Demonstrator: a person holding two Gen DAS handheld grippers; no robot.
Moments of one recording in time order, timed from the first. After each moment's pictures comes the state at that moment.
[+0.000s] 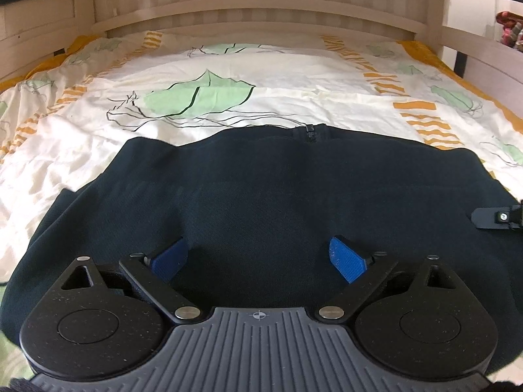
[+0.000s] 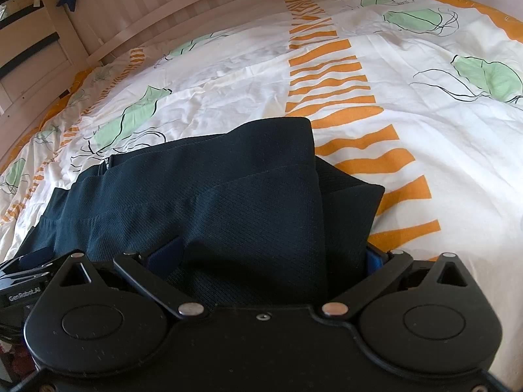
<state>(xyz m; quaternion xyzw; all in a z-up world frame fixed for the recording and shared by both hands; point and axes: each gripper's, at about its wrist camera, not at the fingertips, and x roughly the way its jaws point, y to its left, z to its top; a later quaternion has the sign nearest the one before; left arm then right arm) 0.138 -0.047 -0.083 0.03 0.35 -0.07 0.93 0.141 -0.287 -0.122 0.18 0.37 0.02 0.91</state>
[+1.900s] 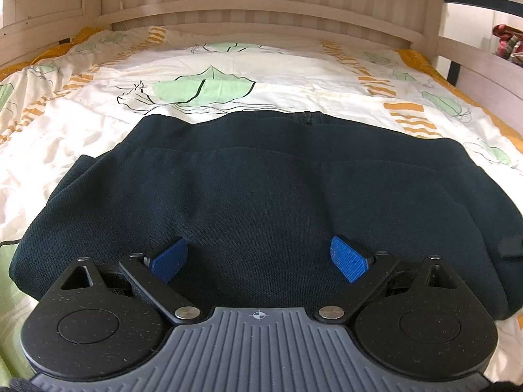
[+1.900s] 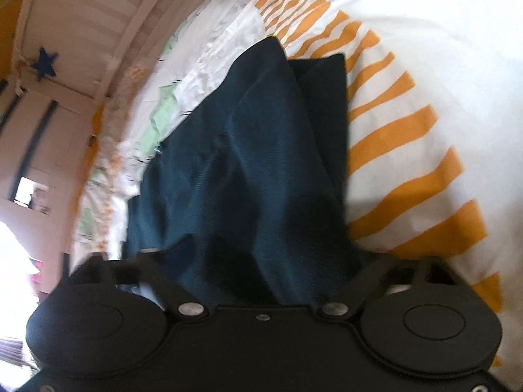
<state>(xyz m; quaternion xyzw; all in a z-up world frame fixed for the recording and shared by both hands) 0.106 -0.034 -0.087 0.01 0.35 -0.08 0.93 0.074 -0.299 -0.118 0.40 0.43 0.03 0.81</state>
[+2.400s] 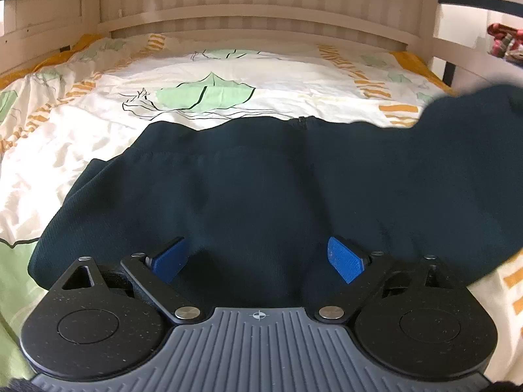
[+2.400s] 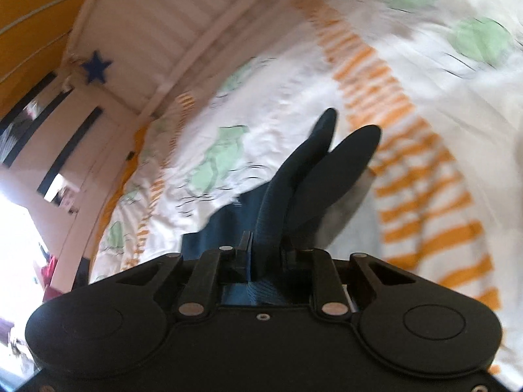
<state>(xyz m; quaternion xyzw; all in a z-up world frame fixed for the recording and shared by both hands) 0.087 -0.030 -0.082 0.02 0.33 -0.08 0.94 0.093 -0.272 -0.016 0.37 0.33 0.11 0.86</state>
